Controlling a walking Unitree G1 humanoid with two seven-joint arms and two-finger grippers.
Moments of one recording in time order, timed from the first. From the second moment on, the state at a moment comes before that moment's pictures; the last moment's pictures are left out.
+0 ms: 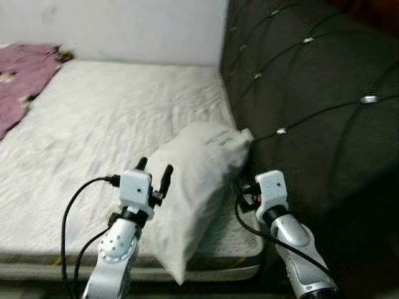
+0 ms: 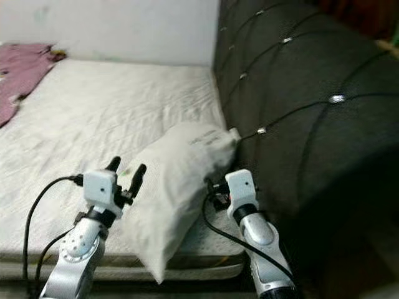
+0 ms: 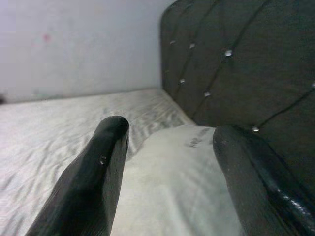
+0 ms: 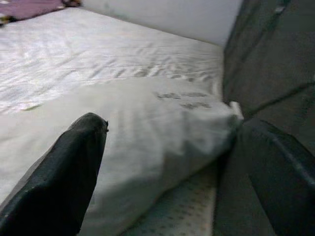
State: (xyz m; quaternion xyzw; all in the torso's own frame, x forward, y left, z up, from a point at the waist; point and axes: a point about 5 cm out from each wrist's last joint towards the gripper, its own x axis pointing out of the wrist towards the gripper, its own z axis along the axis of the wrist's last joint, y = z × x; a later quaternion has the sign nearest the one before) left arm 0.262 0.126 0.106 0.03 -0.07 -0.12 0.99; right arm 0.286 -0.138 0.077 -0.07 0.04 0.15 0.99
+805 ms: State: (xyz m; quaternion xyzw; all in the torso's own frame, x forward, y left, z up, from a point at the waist) left arm 0.262 0.127 0.103 0.02 -0.06 -0.11 0.99; right arm 0.283 -0.136 0.076 -0.07 0.05 0.15 0.98
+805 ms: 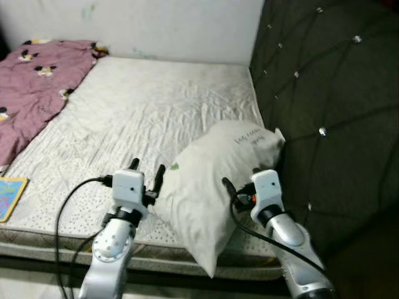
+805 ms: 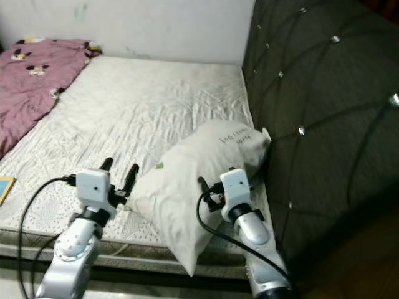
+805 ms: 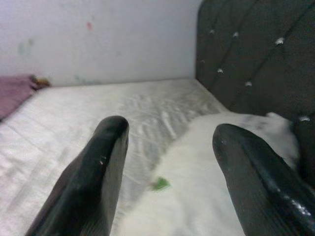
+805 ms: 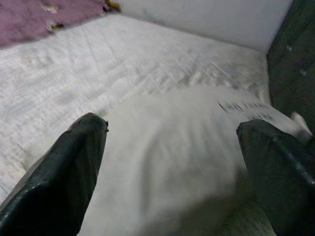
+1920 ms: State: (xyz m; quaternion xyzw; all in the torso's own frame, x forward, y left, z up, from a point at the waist) left arm 0.262 0.131 0.105 0.03 -0.06 -0.12 0.99; right arm 0.292 -0.123 0.086 -0.05 0.04 0.17 0.98
